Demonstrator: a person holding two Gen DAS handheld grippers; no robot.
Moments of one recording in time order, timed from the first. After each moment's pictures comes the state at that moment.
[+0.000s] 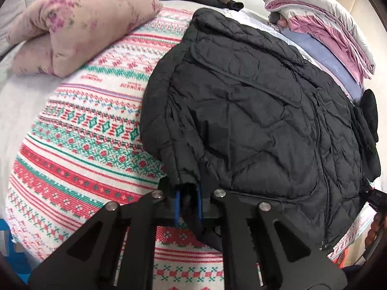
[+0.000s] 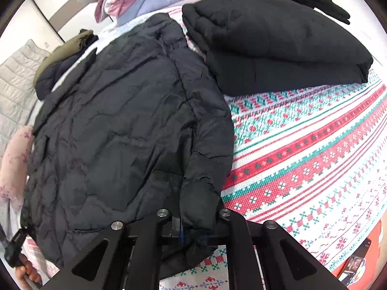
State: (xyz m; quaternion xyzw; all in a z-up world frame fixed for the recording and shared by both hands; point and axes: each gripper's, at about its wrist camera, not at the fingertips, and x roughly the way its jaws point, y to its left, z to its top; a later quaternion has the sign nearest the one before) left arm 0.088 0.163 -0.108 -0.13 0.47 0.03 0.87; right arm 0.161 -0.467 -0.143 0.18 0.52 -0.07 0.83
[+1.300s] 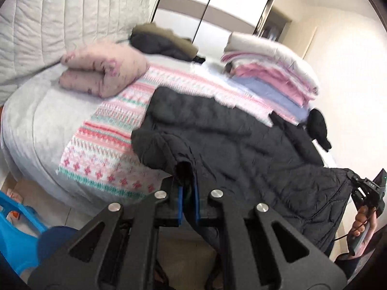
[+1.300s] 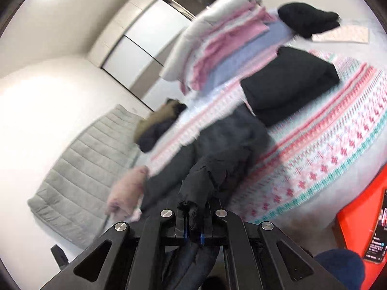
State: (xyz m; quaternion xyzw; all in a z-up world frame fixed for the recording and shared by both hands) left arm -0.159 0.158 0.030 -0.17 0.32 -0.03 0.93; right arm -0.066 -0.502 -0.007 0.34 0.27 0.12 0.89
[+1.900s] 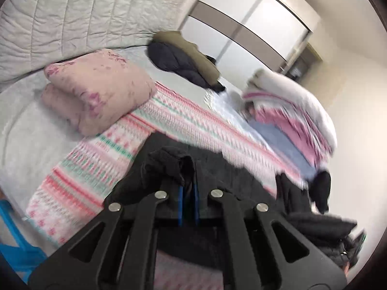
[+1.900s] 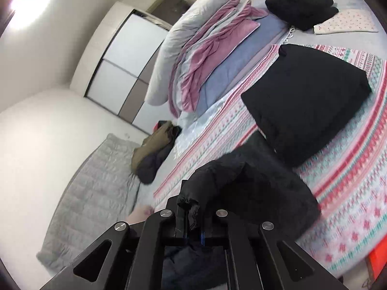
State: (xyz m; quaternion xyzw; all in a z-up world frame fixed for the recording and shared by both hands) left arm 0.048 0.184 0.076 -0.29 0.30 0.04 0.91; right arm 0.106 -0.516 0.010 0.43 0.26 0.07 0.86
